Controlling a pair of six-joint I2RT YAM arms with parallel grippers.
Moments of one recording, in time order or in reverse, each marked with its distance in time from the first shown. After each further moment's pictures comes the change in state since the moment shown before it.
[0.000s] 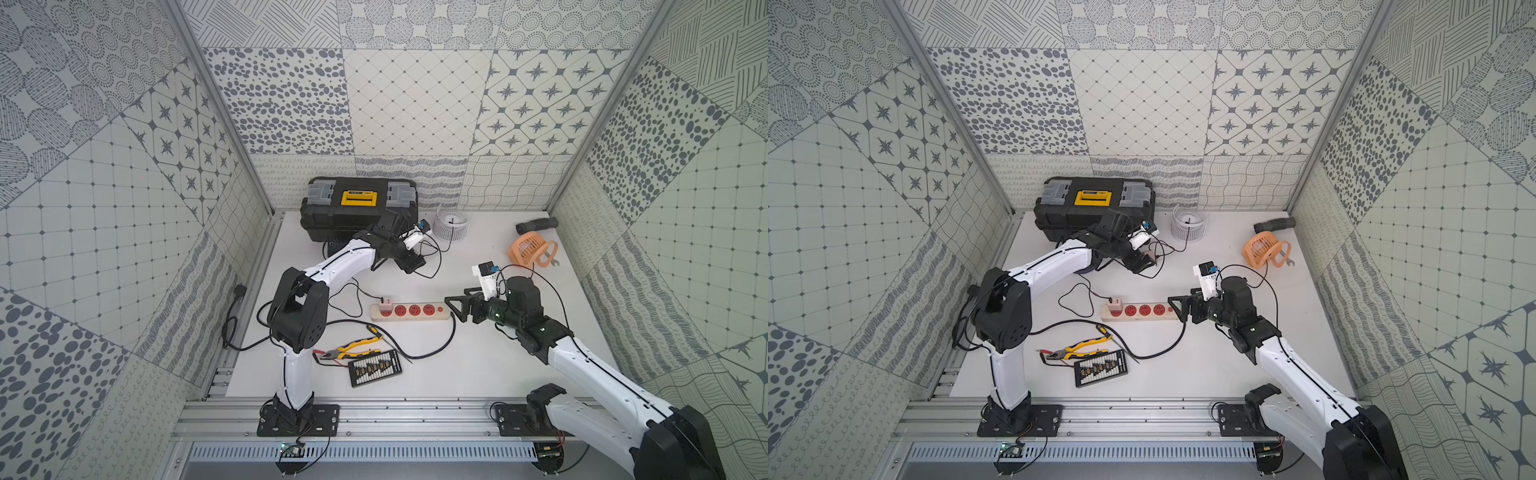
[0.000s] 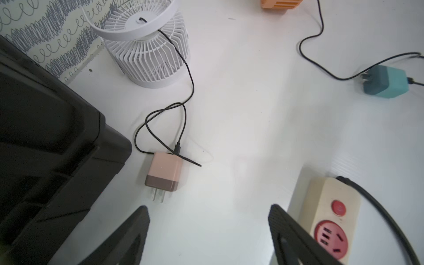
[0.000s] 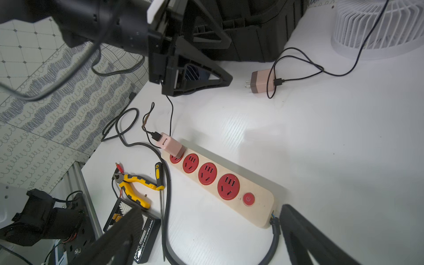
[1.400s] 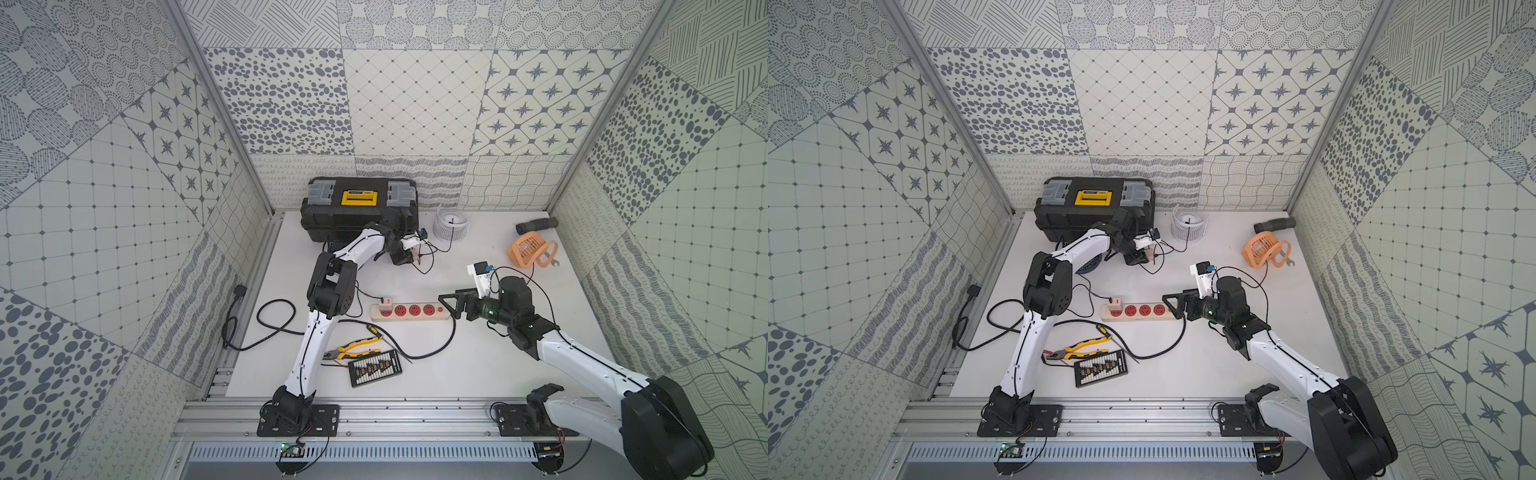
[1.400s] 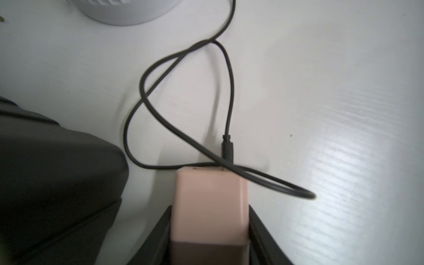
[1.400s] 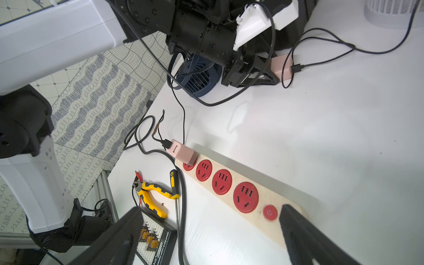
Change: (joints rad) left arm 0.089 0.452 0.434 -0.221 0.010 0.324; right arm 0.000 0.134 -0.037 0.209 -0.065 0.144
